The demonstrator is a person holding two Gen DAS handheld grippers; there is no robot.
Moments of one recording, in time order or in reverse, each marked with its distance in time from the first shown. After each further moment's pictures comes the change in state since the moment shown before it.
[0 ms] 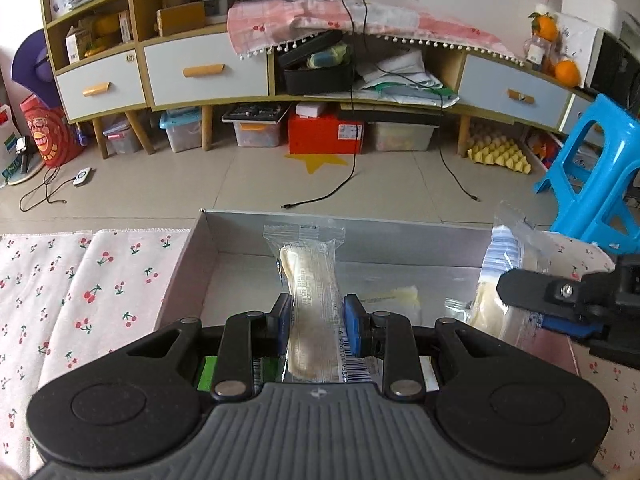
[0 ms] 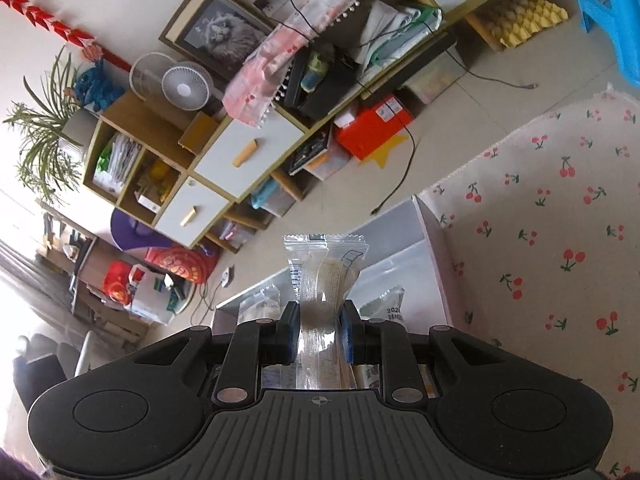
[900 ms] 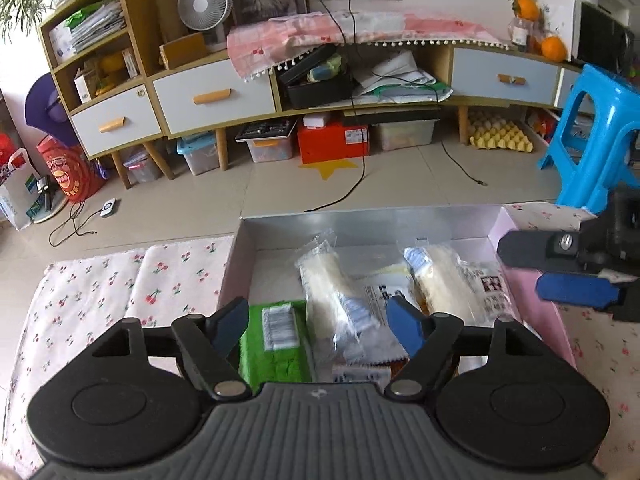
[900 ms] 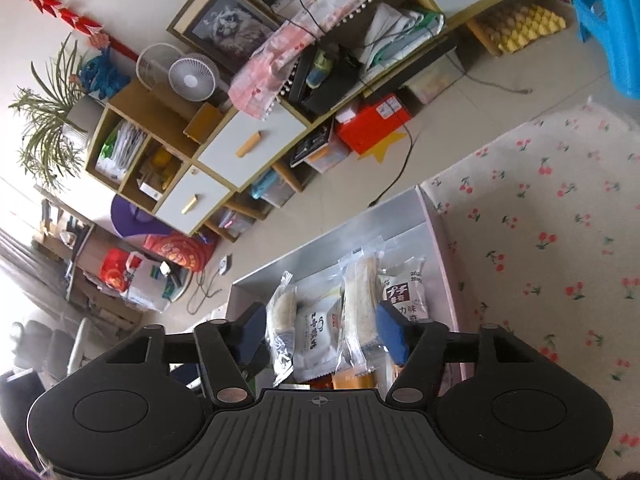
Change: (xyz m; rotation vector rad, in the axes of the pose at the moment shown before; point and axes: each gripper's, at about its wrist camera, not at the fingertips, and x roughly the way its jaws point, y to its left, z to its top) left arm -0.051 -0.004 -0.004 0.121 -0.011 0.069; right arm -0.043 0.028 -0.009 -0.028 0.012 -0.035
